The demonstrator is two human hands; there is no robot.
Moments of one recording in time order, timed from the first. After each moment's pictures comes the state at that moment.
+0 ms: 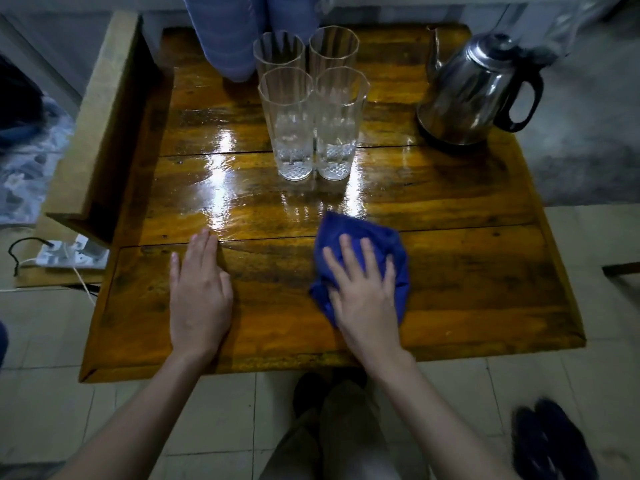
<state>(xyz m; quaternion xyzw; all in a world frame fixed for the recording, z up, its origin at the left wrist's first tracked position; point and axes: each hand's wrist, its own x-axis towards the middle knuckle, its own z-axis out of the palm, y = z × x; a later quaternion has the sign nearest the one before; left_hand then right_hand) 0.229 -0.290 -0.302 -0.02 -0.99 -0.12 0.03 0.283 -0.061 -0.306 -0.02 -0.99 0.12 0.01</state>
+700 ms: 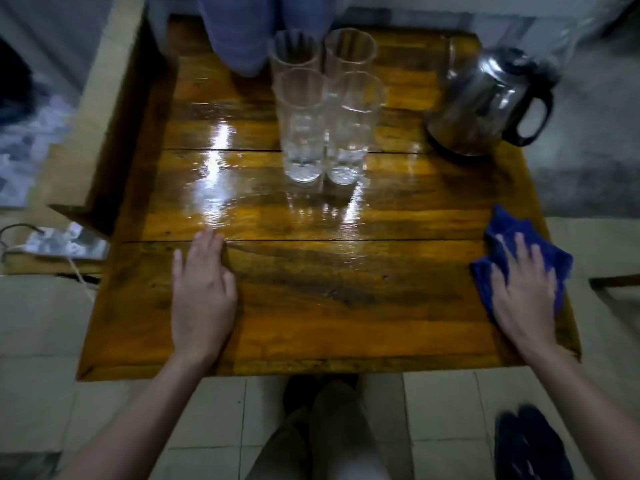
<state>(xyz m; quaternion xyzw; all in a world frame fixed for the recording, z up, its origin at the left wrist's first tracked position) 0.229 -0.290 -0.296 0.00 -0.98 -0.18 0.03 0.297 0.146 -0.299 -0.24 -0.96 0.15 -0.02</state>
